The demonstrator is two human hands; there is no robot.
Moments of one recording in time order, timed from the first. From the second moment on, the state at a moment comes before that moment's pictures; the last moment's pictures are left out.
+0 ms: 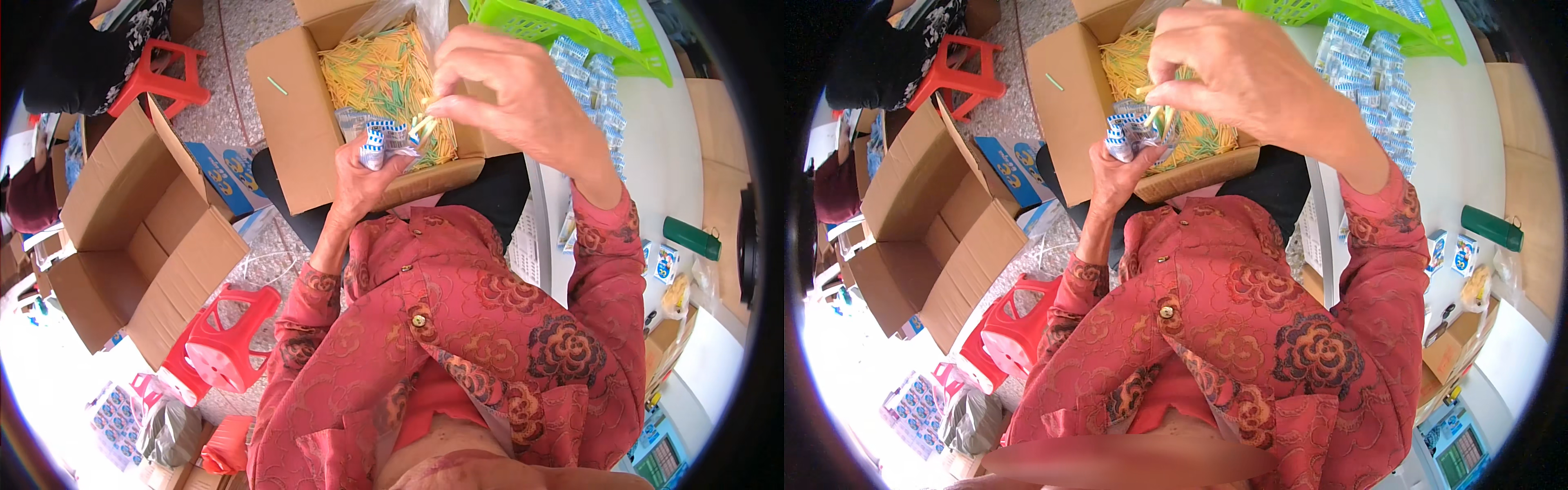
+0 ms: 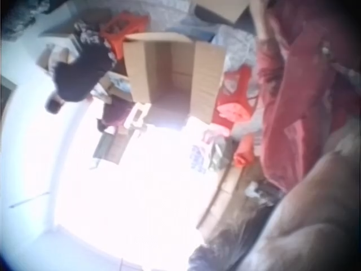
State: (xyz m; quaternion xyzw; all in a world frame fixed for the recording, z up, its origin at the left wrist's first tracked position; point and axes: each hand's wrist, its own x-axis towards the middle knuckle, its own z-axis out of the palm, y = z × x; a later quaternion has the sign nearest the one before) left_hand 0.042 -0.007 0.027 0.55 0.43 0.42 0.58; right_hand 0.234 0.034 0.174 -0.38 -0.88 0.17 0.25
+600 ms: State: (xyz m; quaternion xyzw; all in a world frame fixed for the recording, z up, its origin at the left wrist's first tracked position) left_hand 0.045 -0.010 0.031 0.54 0.43 0.43 0.58; right_hand 0.224 0.020 0.171 -0.42 -0.79 0.26 0.37
